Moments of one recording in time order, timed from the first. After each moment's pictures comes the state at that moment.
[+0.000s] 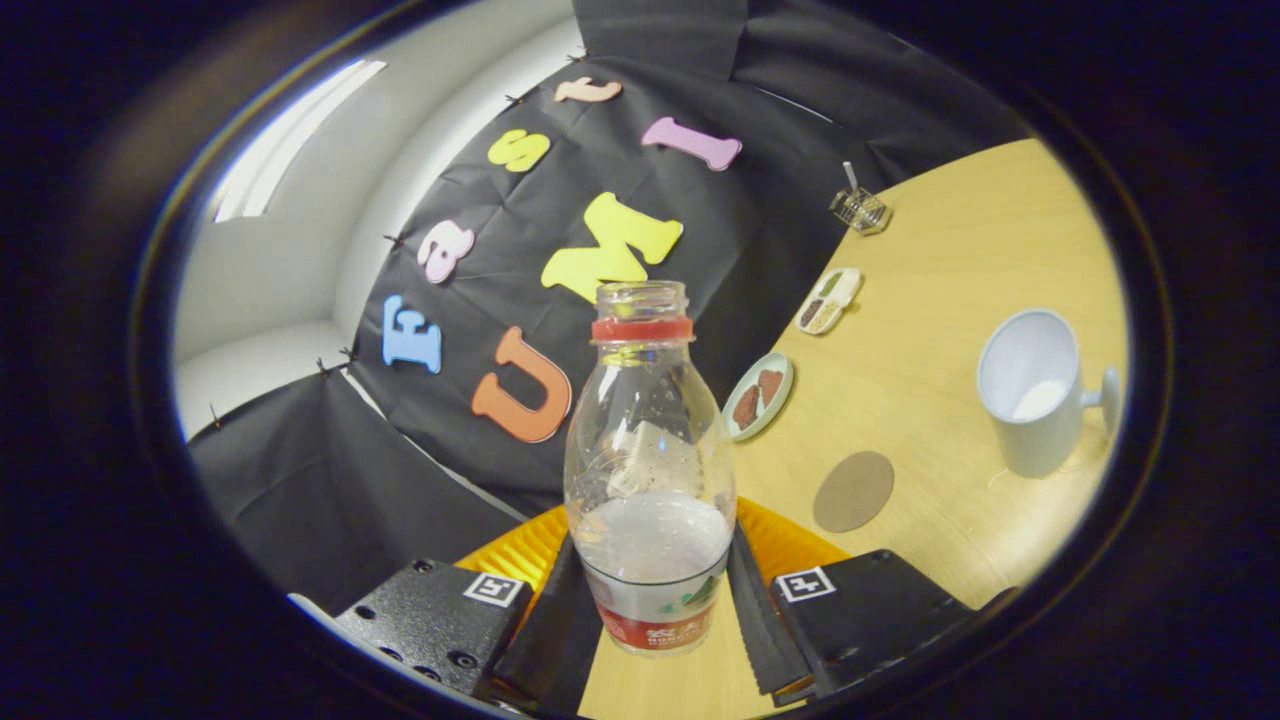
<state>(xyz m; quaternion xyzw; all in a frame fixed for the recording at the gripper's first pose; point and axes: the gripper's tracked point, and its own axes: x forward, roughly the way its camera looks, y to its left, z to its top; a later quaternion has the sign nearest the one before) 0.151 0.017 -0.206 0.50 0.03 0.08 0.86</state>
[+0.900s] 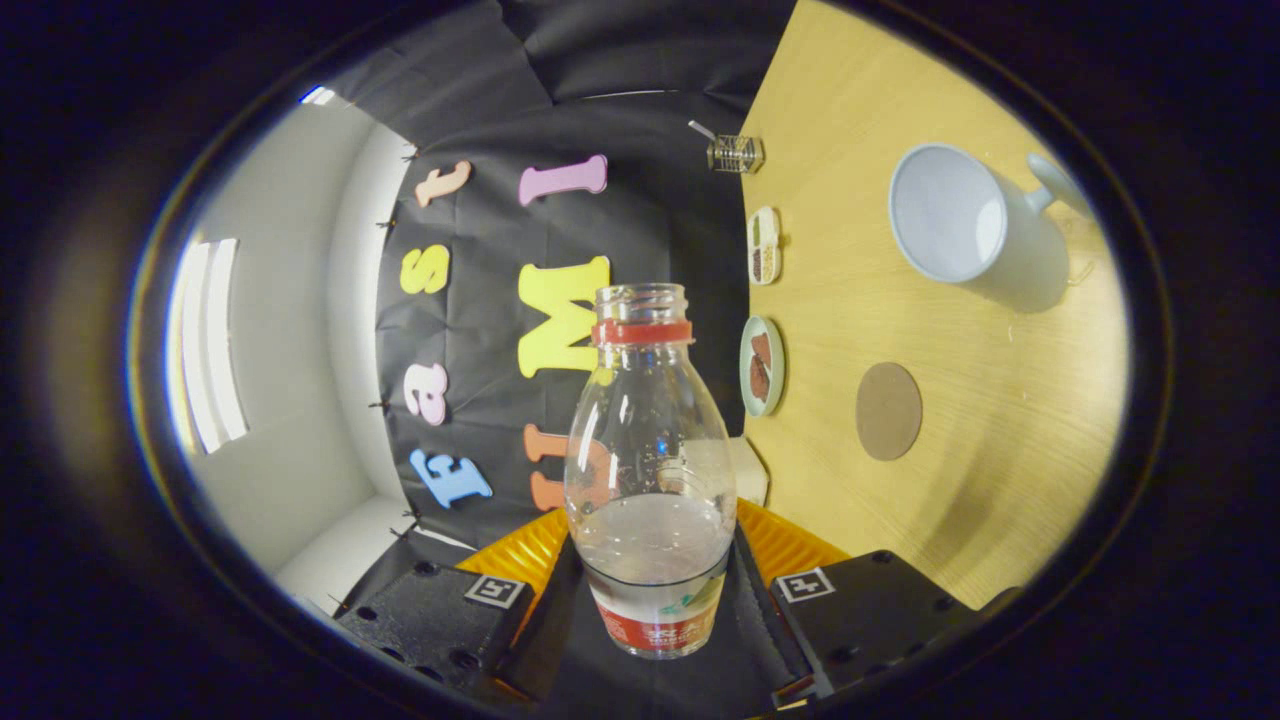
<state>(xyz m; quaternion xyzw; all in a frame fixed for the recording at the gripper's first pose) 0.149 -0.010 -0.197 0.72 -0.01 0.08 0.69</state>
